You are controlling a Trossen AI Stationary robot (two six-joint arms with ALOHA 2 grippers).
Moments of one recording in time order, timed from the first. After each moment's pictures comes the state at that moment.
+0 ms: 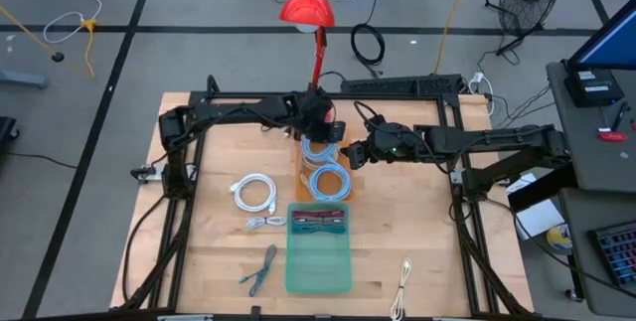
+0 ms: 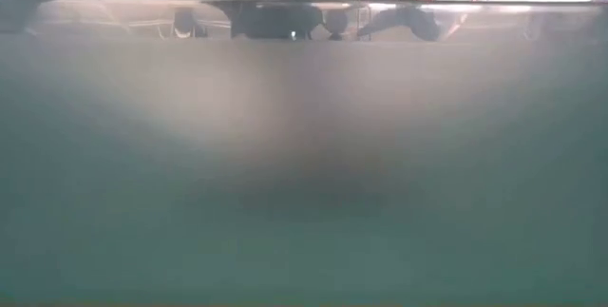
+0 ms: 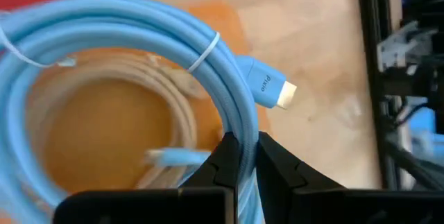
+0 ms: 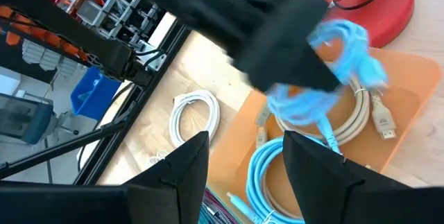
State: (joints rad) left arm 0.35 1.89 1.50 -0.47 0.20 -0.98; right arm -0.02 1.30 1.11 -0.38 0.24 0.98
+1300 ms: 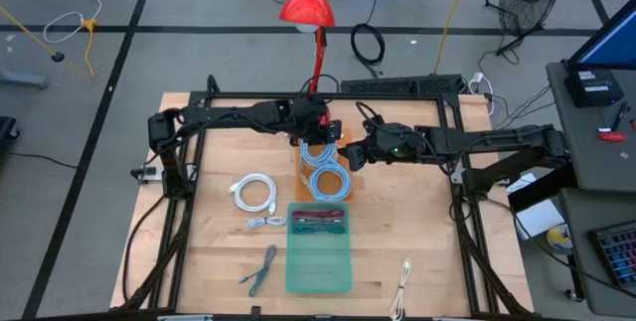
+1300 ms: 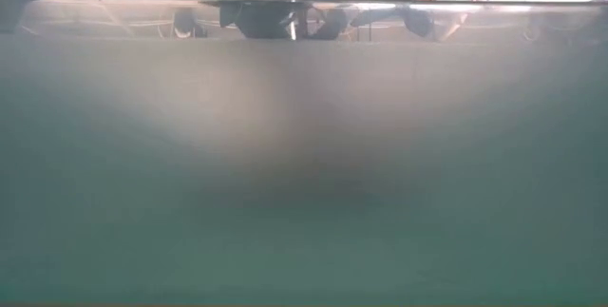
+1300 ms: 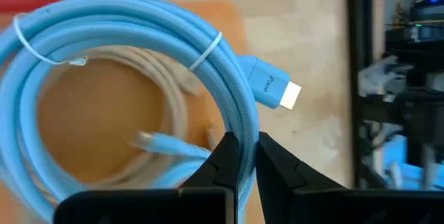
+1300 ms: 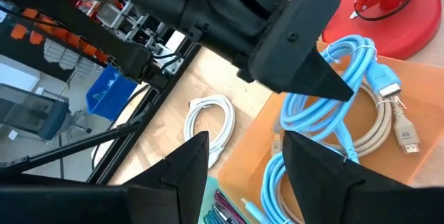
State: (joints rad) left arm 0.31 1.83 1.41 -0.40 0.13 -1.15; right arm -0.01 1.30 1.11 -0.32 0.24 0.95
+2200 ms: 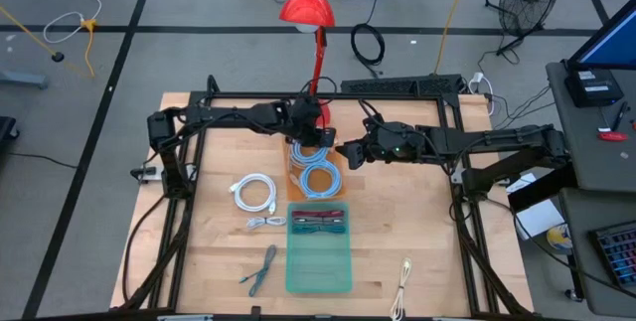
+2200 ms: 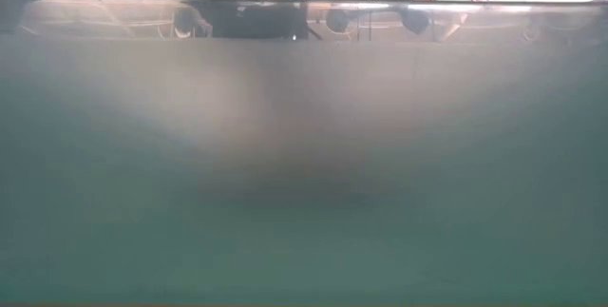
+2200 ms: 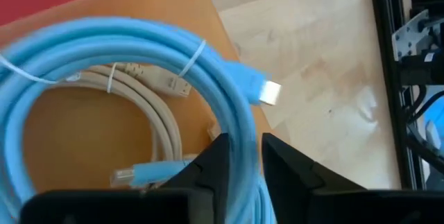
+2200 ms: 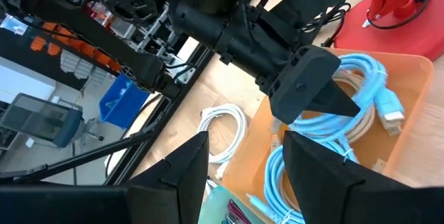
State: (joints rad) left arm 0.35 1.83 1.30 -0.33 0.19 -0.94; right arm -0.01 1.30 1.11 -0.27 0.24 0.96
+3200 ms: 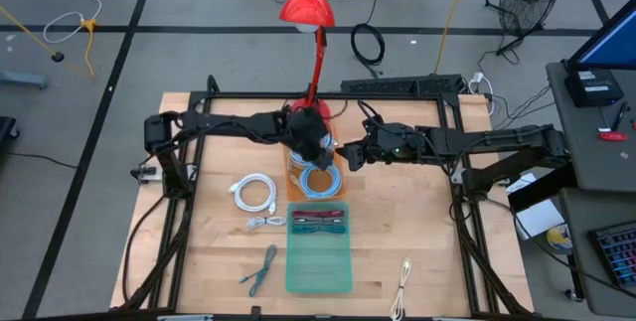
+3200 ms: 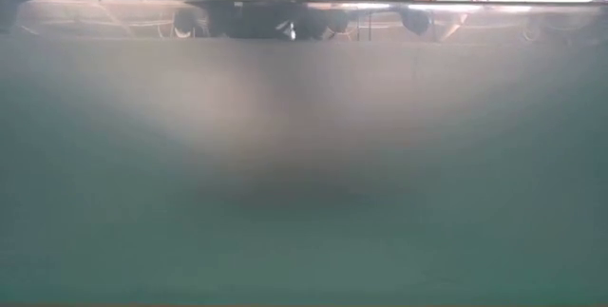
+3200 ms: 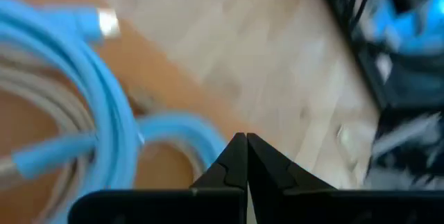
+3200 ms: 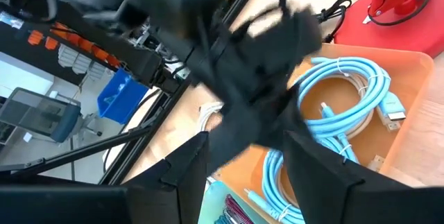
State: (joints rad) left arm 0.27 1.80 1.26 -0.25 0.37 -0.70; right arm 0.00 1.30 1.11 -0.28 0.24 0.95
